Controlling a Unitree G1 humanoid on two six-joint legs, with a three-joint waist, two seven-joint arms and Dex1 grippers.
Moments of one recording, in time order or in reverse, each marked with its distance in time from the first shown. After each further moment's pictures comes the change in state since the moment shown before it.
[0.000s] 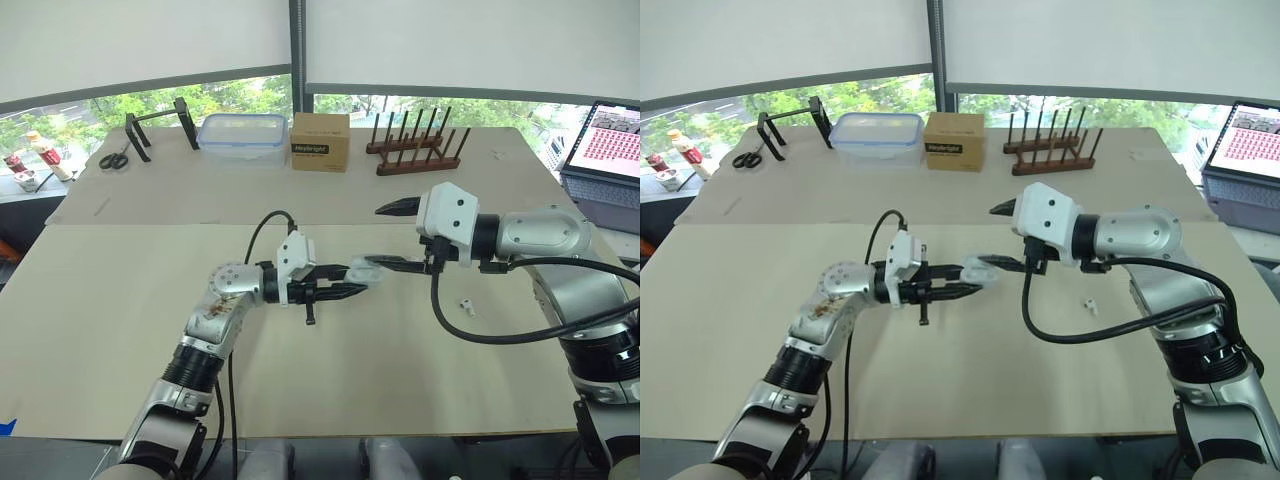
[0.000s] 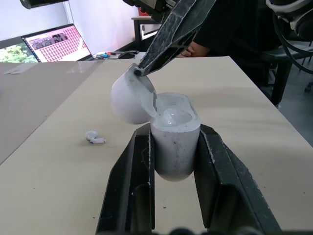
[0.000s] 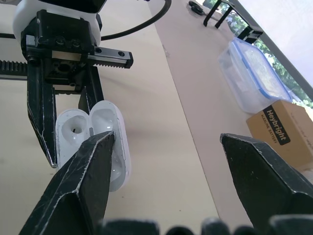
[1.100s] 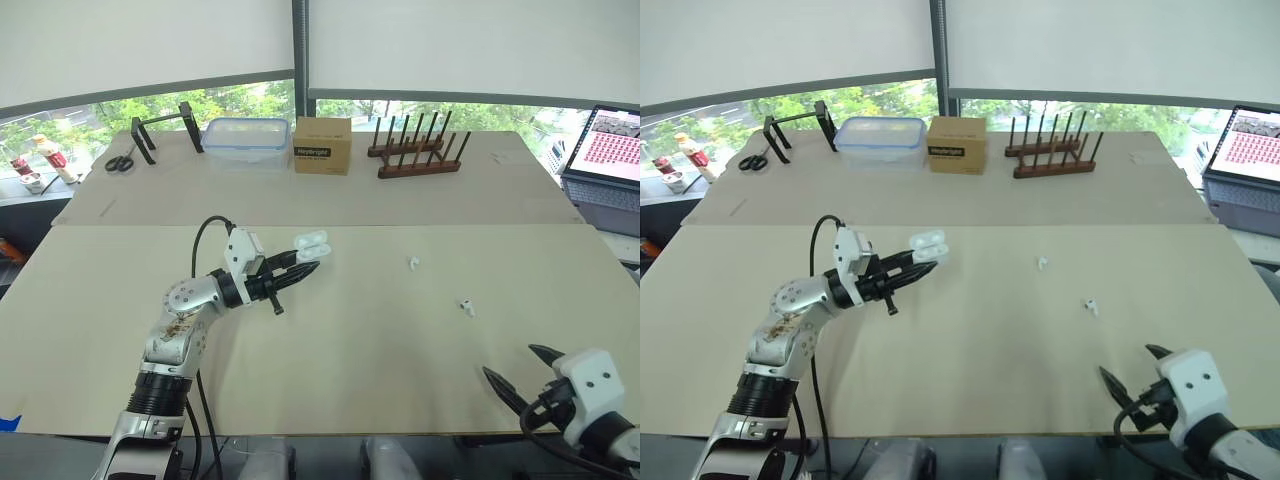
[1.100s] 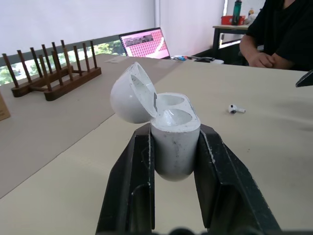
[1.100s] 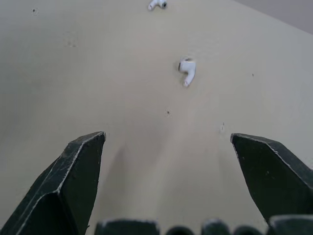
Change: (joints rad) left arm 0.155 0.069 0.174 -0.113 -0.063 0.030 0.192; right arm 1.274 0.292 -0.656 -0.328 0.007 -0.118 -0.374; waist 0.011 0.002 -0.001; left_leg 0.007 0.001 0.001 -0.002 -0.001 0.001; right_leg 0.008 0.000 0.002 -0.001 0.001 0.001
